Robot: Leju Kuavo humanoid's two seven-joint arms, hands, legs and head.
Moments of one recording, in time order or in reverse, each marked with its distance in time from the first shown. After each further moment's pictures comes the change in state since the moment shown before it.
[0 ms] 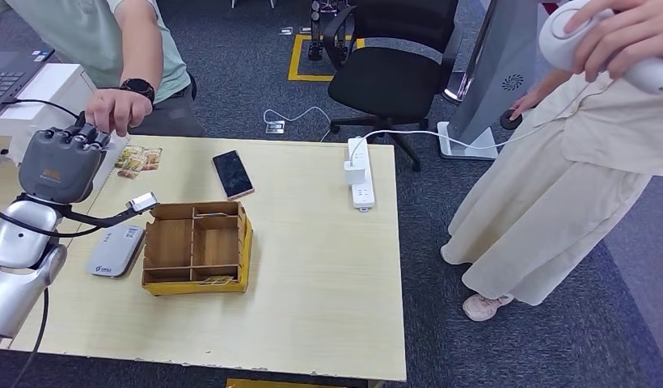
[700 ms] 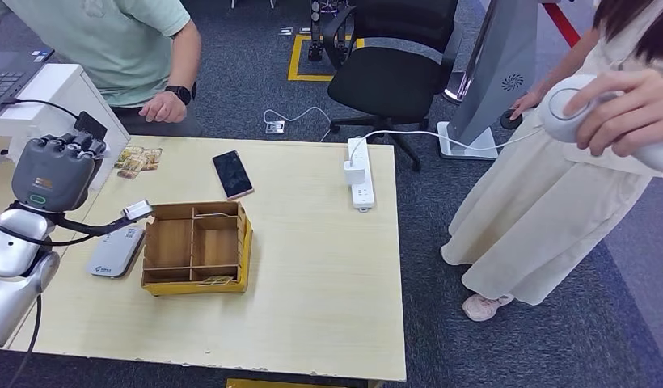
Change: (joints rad) left arm 0.049 0.039 0.005 -0.001 0.076 0.049 -0.035; right arm 0.000 -0.001 0.002 0.000 0.001 -0.004 0.000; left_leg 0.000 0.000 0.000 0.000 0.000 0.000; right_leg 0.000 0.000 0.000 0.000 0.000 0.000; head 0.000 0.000
